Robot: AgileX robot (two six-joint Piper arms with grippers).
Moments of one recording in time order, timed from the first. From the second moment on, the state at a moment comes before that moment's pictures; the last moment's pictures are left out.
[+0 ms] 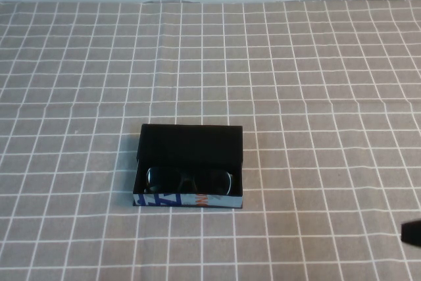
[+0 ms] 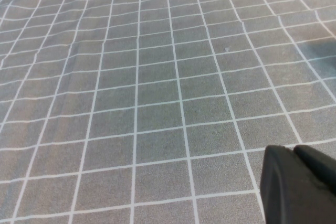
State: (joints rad) right arm 0.08 0.82 -0.54 0.63 0.88 -0.16; left arm -0.06 -0.02 0.02 0.03 0.37 0.08
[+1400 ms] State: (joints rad) right arm 0.70 2.18 -1.88 0.34 1.09 -0.90; left arm -0.06 -0.02 0.02 0.03 0.37 0.08
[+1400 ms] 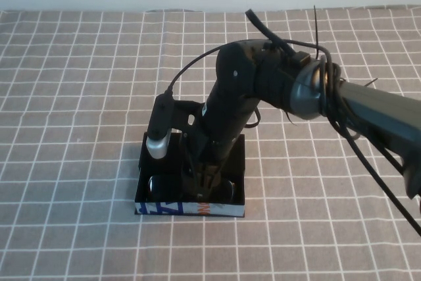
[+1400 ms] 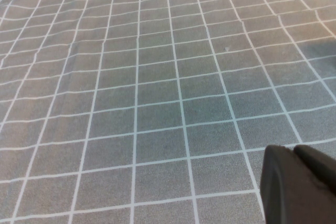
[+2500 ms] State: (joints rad) right arm 0.71 2.22 -1.89 0.34 1.09 -0.92; left arm -0.06 -0.02 0.02 0.03 0.37 0.08
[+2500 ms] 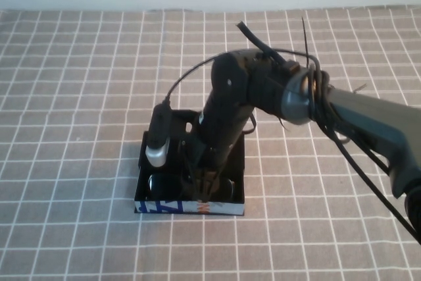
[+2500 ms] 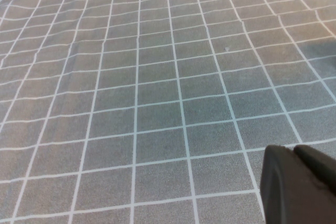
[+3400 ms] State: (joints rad) right arm 0.71 1.95 -1.80 0.14 1.07 -0.40; left arm -0.06 -0.02 0.02 0.03 0.37 0.08
